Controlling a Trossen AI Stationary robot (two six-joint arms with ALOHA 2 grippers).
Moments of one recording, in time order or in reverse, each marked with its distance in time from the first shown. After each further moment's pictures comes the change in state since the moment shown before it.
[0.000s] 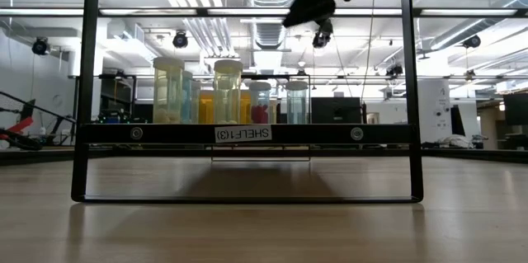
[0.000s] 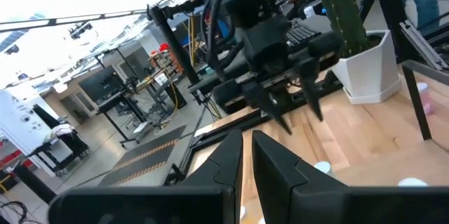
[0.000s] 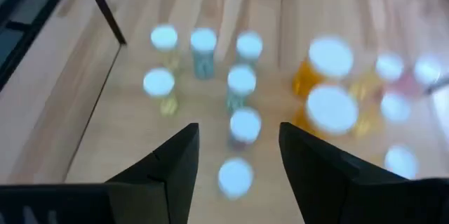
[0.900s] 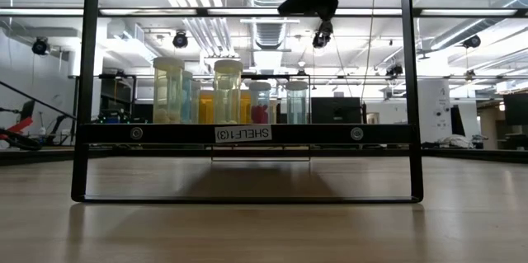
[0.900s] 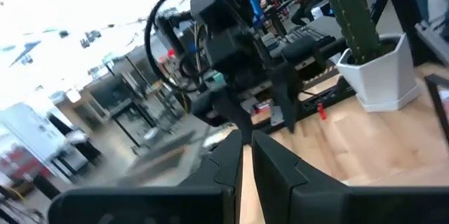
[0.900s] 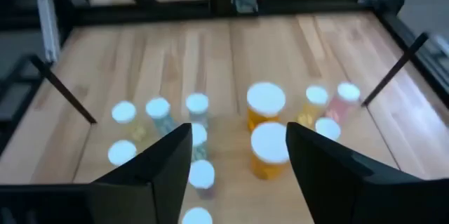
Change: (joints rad) left arm 0.020 0.127 0.081 0.077 0.003 0.054; right arm -0.064 -0.094 -0.080 0.188 0.046 0.147
